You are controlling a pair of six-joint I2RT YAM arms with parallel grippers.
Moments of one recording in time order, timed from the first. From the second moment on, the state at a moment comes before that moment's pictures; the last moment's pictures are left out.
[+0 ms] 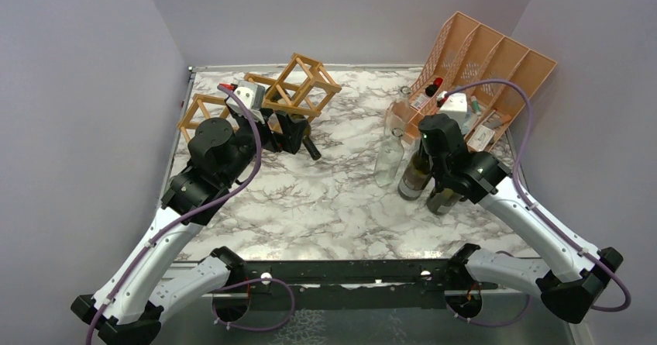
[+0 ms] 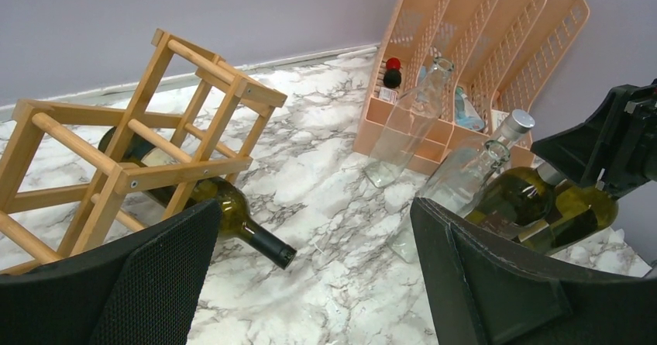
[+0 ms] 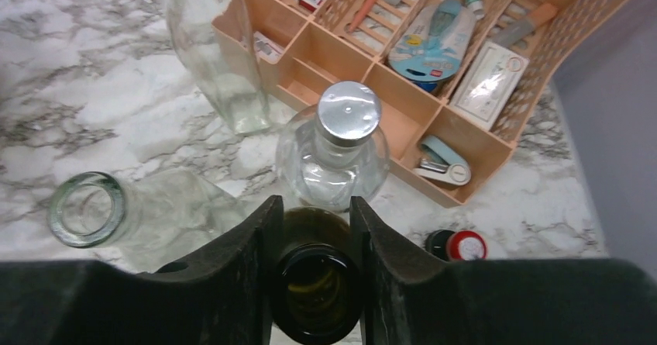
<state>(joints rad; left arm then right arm) -0.60 0.84 1.10 -0.30 -0.07 -0.22 0.69 1.04 1.10 -0.70 0.78 0.40</state>
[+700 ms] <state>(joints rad) -0.60 0.89 0.99 -0.19 0.01 -0.22 0.68 1.00 1.21 -0.77 0.37 0.21</state>
